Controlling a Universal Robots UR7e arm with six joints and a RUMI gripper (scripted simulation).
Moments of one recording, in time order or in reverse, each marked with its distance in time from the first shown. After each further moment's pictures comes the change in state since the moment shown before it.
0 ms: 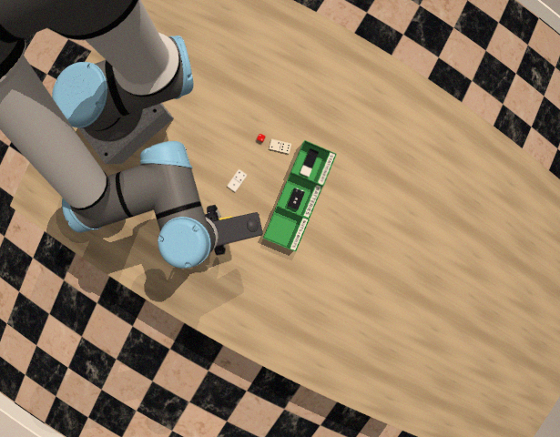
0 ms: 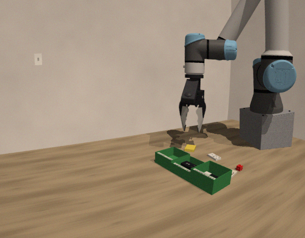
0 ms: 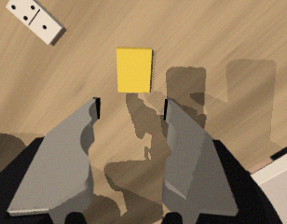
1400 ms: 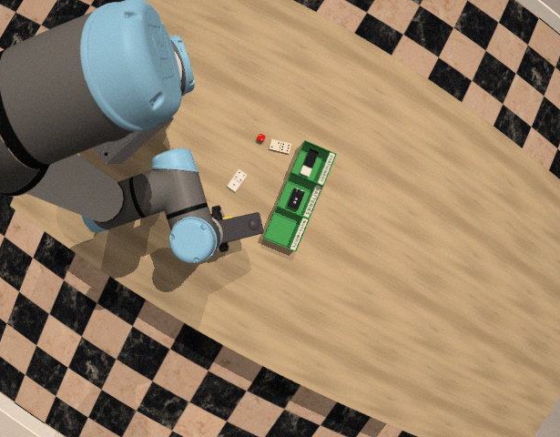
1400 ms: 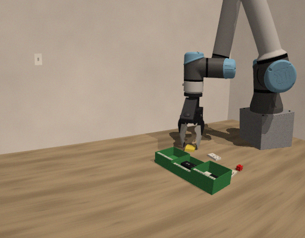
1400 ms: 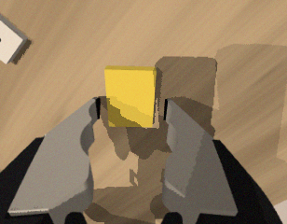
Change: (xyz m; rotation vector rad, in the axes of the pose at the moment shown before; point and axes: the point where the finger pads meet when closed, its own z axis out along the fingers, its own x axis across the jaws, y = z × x) arm 0.001 -0.001 0.070 -0.001 -0.004 0.000
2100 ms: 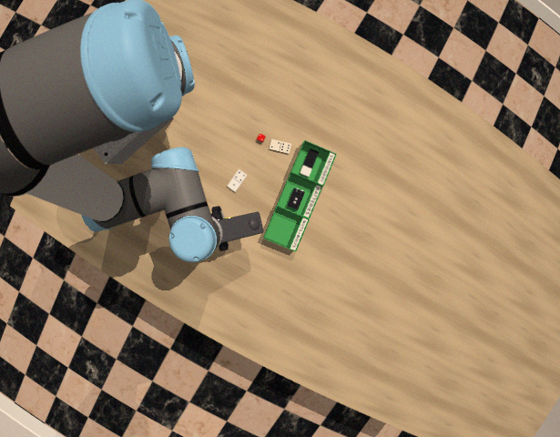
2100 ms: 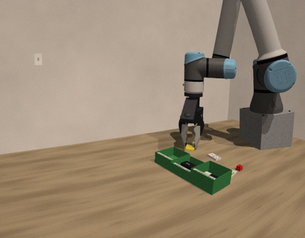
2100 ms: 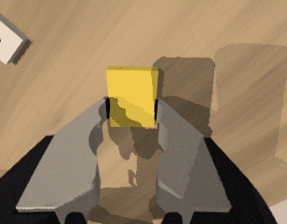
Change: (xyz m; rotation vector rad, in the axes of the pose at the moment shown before) arm 0.000 0.000 0.000 0.001 0.005 0.000
